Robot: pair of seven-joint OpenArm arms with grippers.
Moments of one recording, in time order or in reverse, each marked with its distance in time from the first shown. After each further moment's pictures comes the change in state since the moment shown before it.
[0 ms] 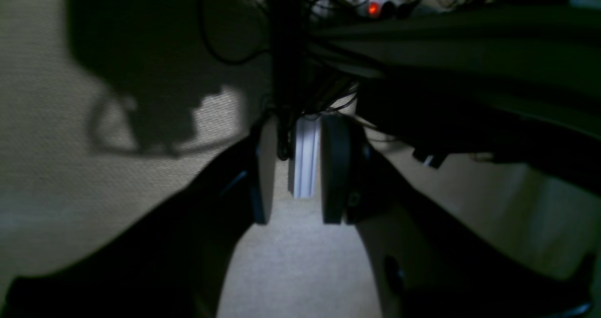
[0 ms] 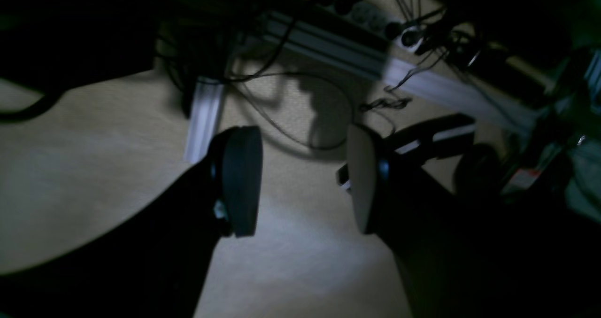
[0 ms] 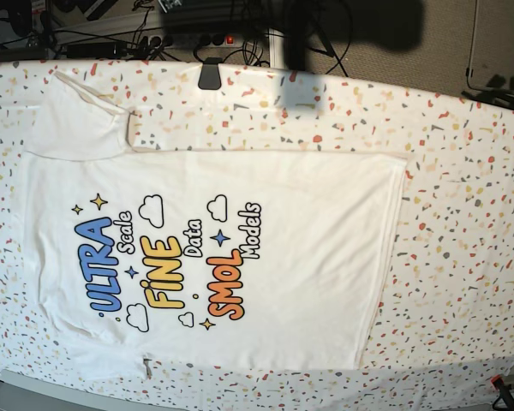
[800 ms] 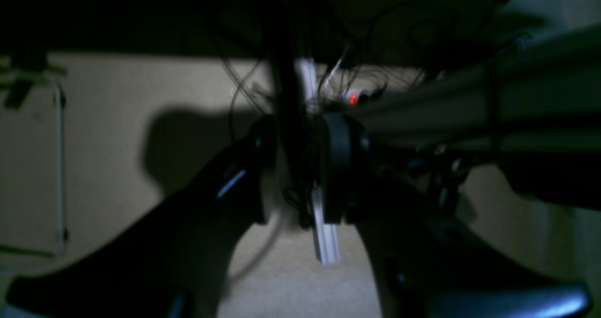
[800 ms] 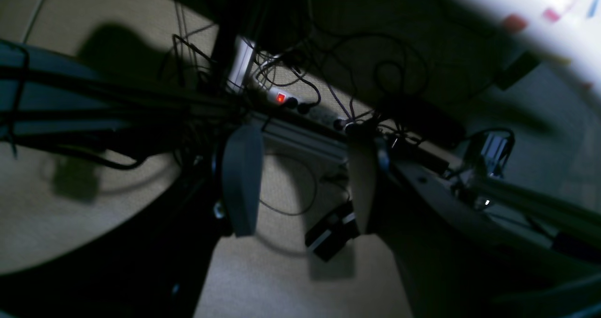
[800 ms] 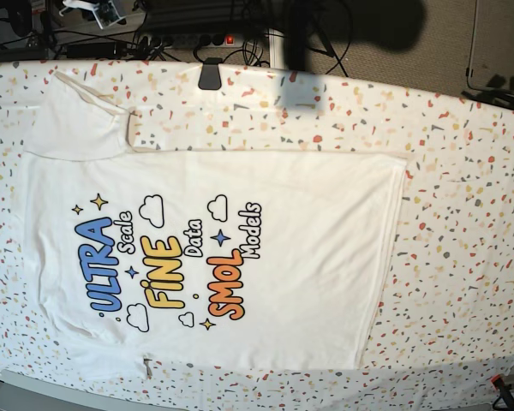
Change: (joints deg) left arm 29.7 -1.1 0.0 52.6 -4.0 -0.5 0.5; right arm -25.3 13.8 16.9 51.1 6.1 0.4 -6.3
